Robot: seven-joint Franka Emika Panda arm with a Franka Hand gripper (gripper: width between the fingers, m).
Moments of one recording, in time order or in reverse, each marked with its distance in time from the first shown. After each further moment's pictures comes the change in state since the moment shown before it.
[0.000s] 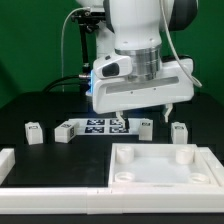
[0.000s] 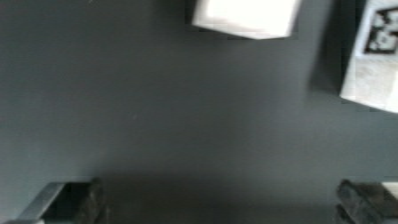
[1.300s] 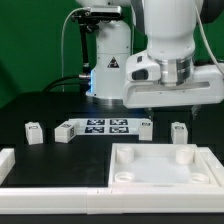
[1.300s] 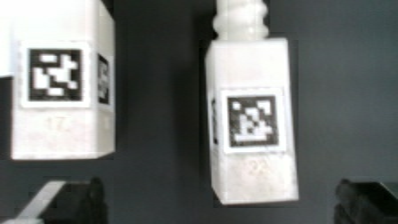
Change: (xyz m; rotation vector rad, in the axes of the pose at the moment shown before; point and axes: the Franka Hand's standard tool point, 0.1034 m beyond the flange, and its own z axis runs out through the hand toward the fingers) arm -0.025 -0.058 0.011 0.035 -0.342 0.141
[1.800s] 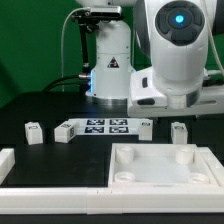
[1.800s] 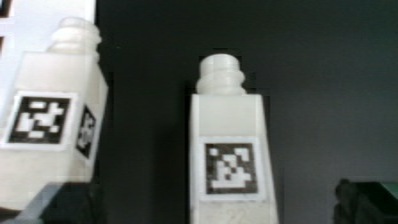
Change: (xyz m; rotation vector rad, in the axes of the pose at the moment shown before) arm -0.004 -0.016 0.012 -0.013 -0.274 0.045
